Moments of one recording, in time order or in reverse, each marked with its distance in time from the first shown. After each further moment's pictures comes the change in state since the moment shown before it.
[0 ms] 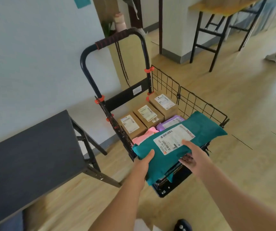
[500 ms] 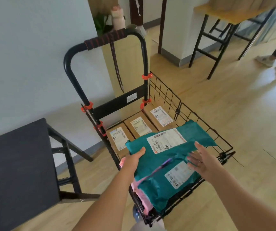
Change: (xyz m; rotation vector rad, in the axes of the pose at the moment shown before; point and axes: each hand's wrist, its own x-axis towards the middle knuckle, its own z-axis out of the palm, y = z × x) left_hand 0.123 0.087 0.028 -0.077 -0.029 0.004; right_hand 0.108 -0.096 0.019 -0.151 0.097 -0.032
